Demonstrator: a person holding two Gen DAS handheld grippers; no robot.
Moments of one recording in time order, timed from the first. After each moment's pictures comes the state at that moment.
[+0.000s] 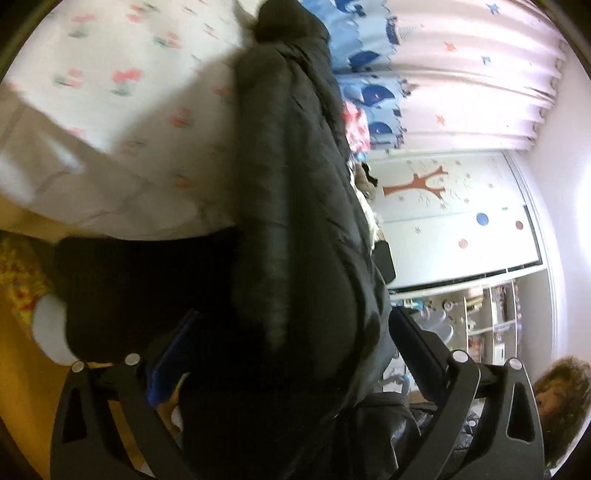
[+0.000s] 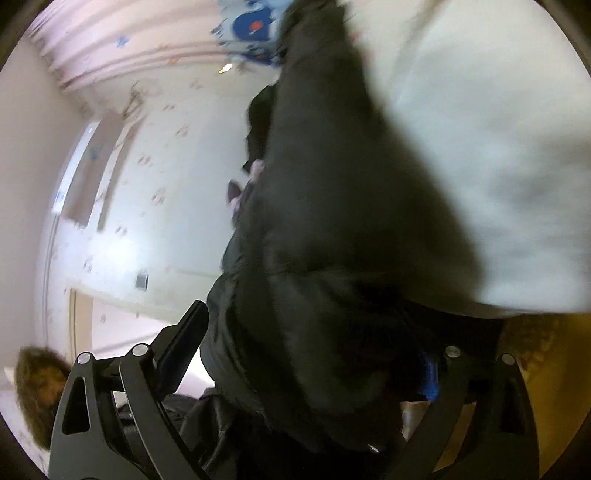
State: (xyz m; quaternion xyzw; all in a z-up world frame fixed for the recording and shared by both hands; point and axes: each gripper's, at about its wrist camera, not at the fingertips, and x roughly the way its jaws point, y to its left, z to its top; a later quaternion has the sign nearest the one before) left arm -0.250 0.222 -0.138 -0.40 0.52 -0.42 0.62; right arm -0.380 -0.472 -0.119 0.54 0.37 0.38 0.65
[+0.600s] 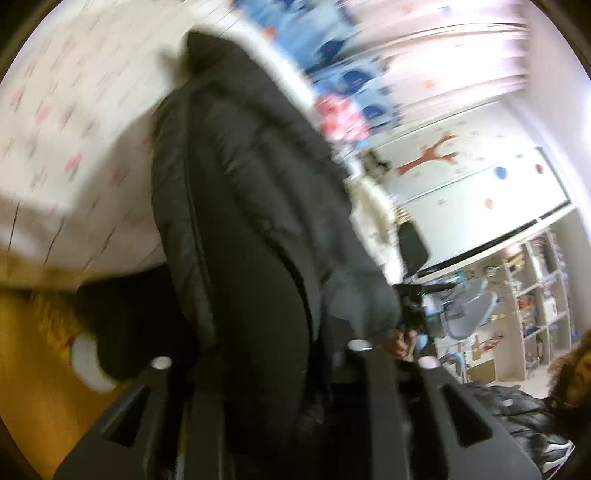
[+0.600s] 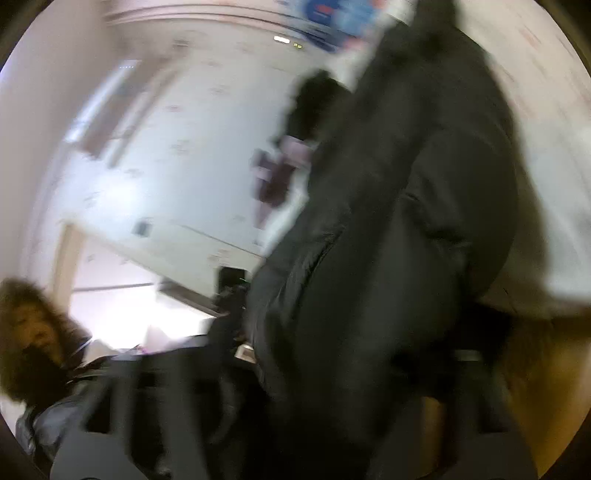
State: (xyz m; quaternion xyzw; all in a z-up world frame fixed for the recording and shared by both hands) left arm -0.281 0.209 -0.066 -0.29 0.51 -0.41 0.70; right arm -0.411 -0.453 -0.053 0.45 0.38 0.40 0.70
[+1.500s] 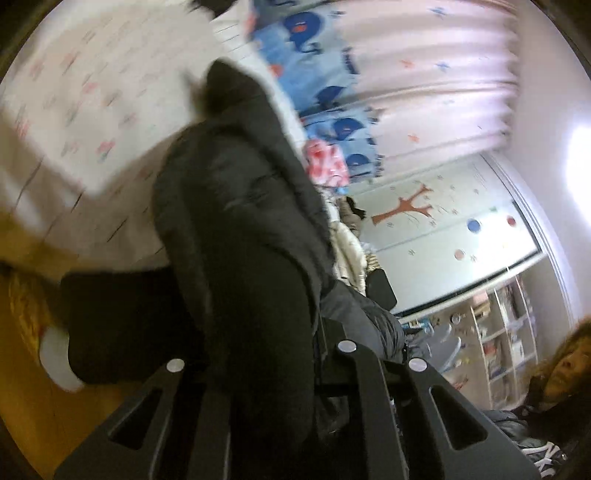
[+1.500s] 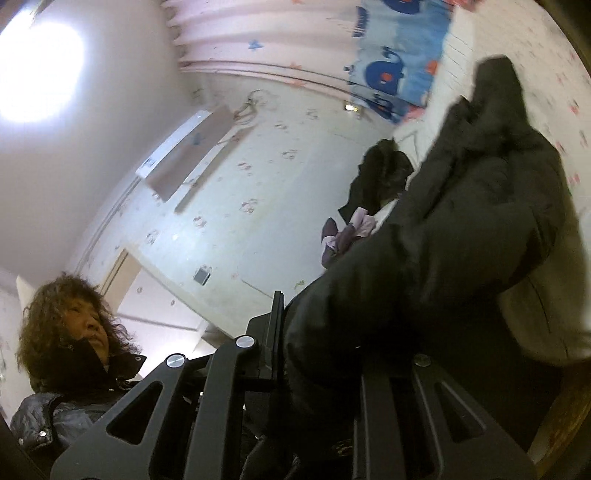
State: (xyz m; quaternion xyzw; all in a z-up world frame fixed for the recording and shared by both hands) left arm -0.300 0.250 -0.070 -0.41 0.43 -0.40 0.70; right arm -0.454 -0.480 -0.009 0.51 0.17 0.45 0.71
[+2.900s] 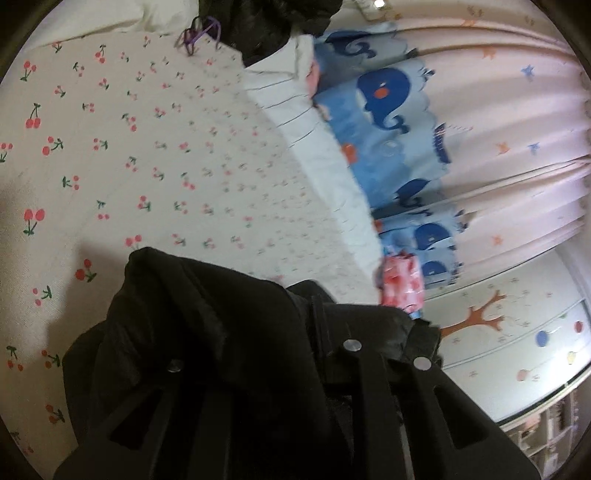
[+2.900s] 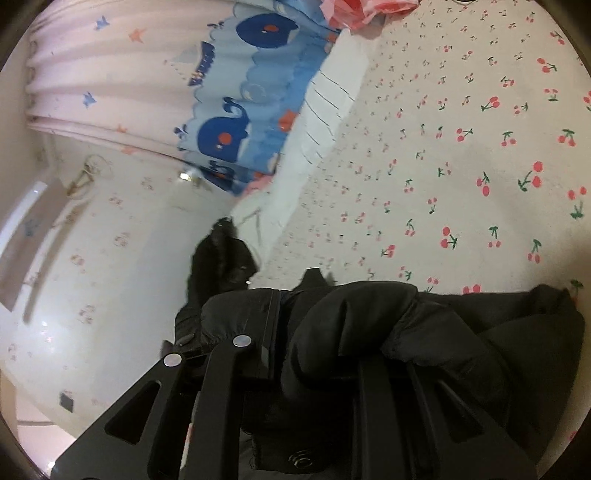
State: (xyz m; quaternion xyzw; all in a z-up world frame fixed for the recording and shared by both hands) left arm 0.086 0.134 -0.077 -0.44 0.40 -0.22 0.77; right arm -0.059 -0.552 -0.046 0.53 0.28 0.15 0.79
